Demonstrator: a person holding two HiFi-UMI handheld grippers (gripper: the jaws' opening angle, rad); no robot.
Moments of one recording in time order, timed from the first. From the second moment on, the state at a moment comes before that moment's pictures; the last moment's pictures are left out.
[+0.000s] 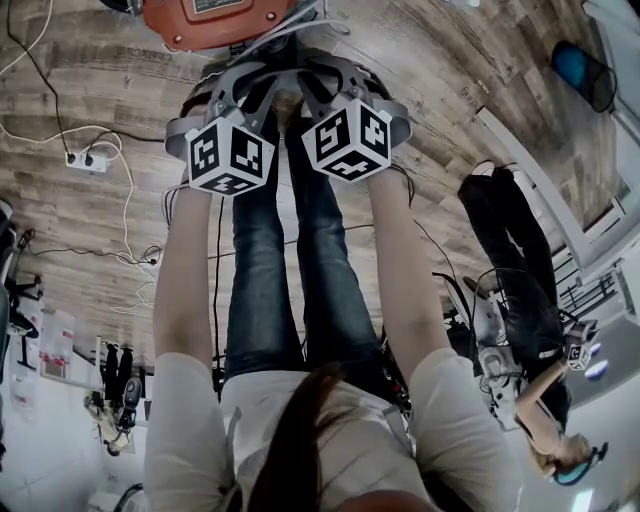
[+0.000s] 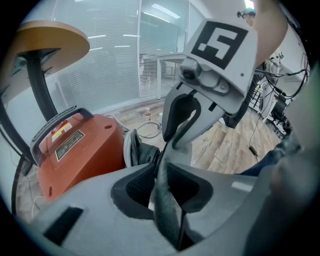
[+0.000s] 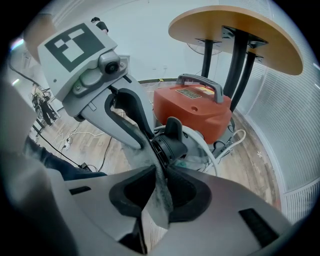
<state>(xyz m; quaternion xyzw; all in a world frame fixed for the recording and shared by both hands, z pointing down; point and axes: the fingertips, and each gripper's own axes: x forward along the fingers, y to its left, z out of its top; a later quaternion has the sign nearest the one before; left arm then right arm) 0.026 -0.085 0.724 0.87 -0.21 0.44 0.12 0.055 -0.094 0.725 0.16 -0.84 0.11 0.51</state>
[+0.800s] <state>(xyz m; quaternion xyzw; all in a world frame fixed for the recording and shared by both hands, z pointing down) 0.023 -0.084 0.730 0.84 -0.26 0.42 0.22 0.064 -0.096 0.726 0.21 -0.82 0.15 0.51</state>
